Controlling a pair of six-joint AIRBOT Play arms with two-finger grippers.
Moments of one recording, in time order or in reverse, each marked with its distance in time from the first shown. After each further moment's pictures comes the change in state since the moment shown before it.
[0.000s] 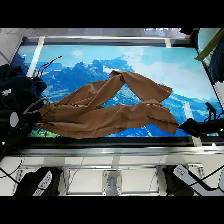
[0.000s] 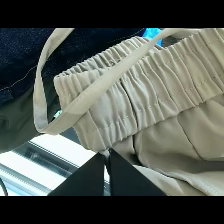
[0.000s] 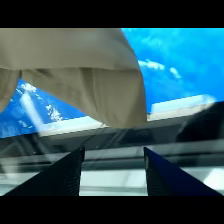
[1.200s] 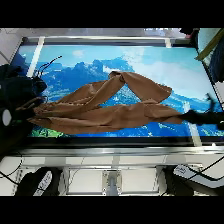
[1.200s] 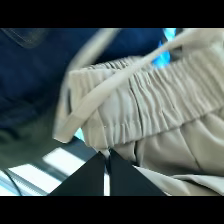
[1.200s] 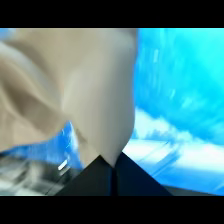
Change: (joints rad) left arm 0.058 0.011 0.087 0.055 0.002 0.000; right arm -0.014 -0.146 0.198 0.240 0.024 -0.212
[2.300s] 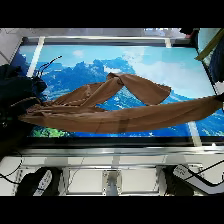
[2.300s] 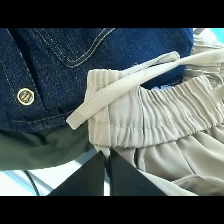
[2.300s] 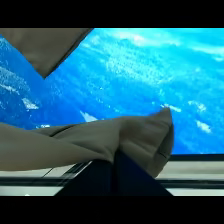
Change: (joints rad) left arm 0.064 -0.016 0.072 -0.010 -0.048 0.016; right arm 0.051 0.060 0.594 -0.310 0.313 0.241
